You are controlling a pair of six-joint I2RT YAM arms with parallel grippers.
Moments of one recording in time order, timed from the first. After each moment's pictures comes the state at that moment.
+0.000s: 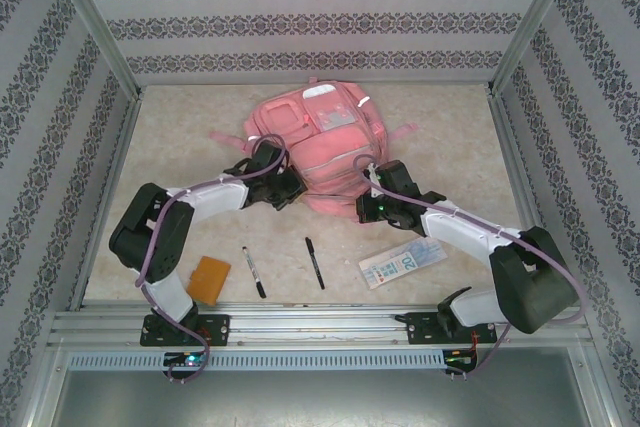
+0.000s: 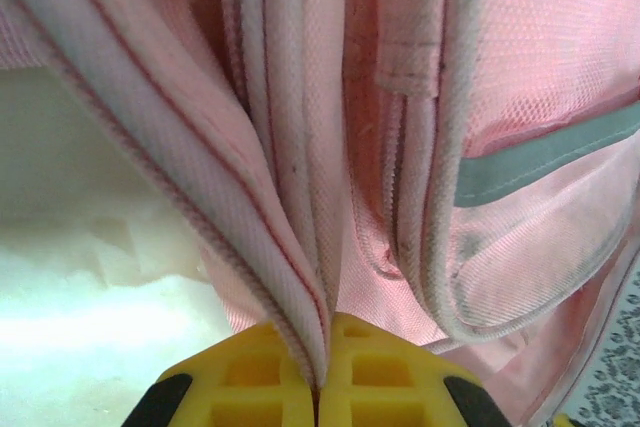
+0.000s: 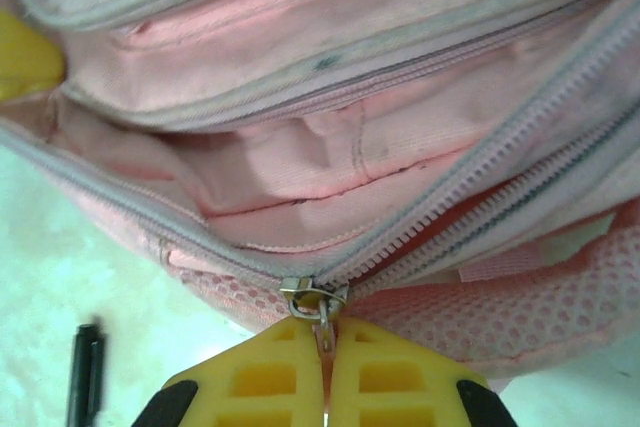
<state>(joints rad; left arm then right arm) -0.47 1.74 1.02 -0.18 0.30 -1.08 0.49 1.38 0.69 -0.21 -0.21 0.38</state>
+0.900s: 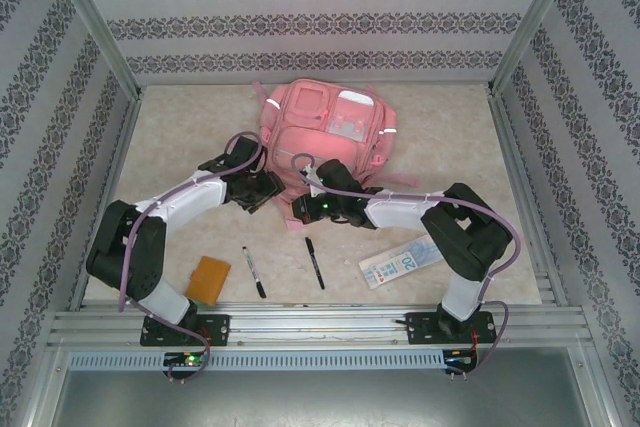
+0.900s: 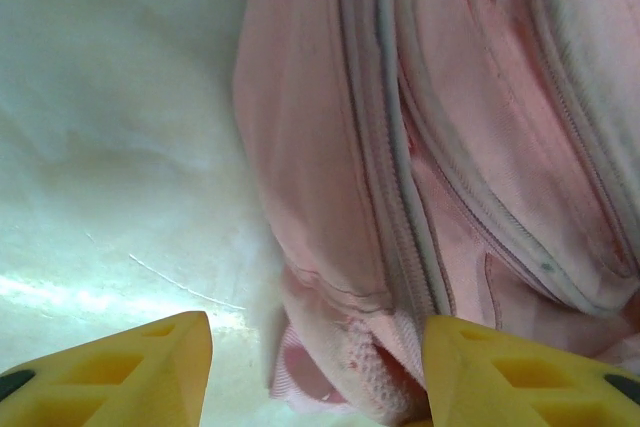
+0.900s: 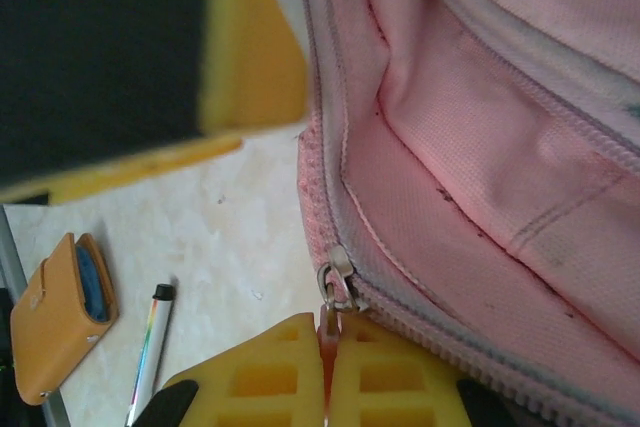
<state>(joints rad) -0.40 1.59 1.00 -0.50 0.17 -1.00 0.76 1.78 0.93 0.14 -0.41 0.53</state>
